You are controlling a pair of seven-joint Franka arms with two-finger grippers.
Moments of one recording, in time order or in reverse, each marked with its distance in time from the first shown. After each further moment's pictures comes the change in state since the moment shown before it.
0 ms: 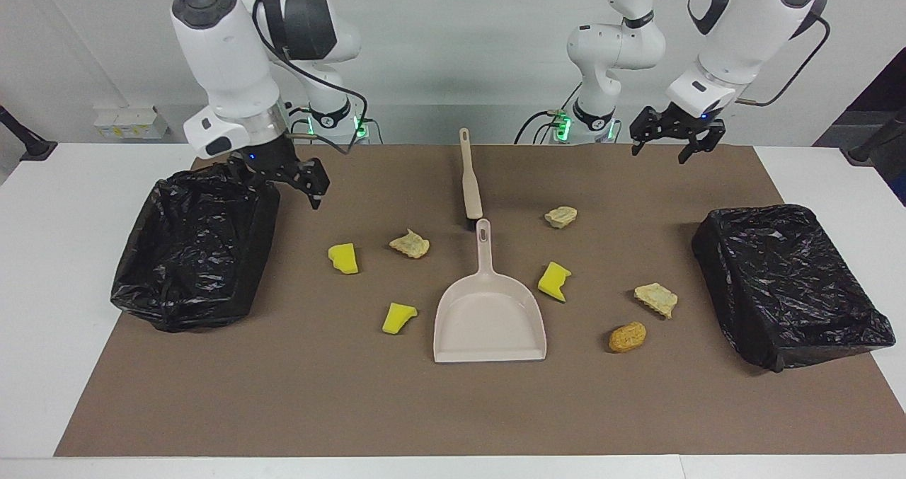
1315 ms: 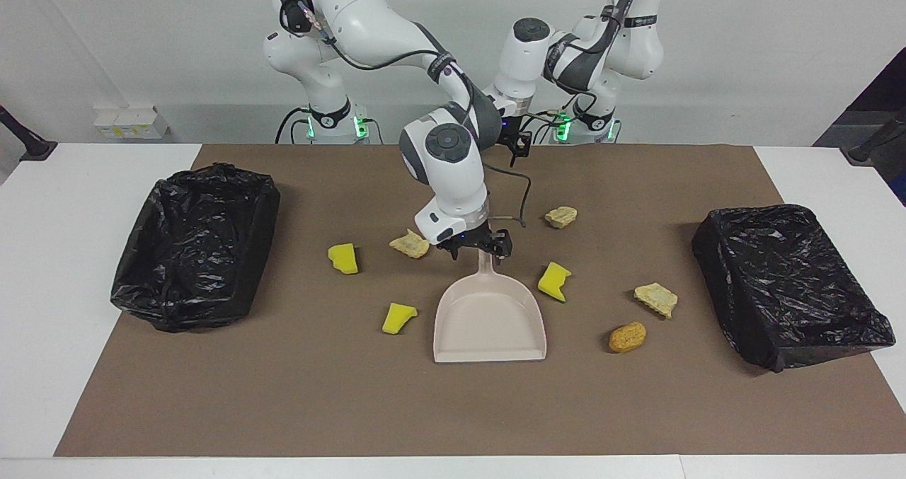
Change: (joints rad) left arm -0.567 -0.038 -0.169 -0.551 -0.009 0.713 -0.595; right arm 0.375 0.356 0.004 0.073 0.153 0.335 0.330
